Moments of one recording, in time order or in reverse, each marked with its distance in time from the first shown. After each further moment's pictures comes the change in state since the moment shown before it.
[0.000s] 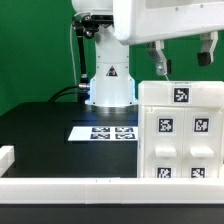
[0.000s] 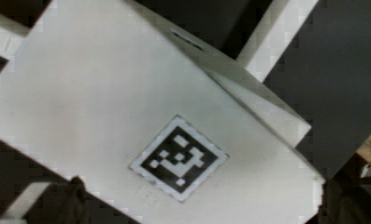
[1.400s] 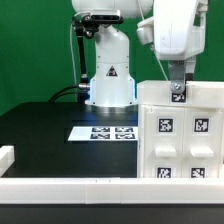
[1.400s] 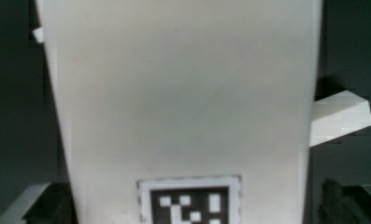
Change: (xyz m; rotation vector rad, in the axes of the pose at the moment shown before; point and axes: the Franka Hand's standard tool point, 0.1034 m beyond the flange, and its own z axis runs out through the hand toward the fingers) arm -0.005 0.003 0.029 -0.067 -0.111 -0.569
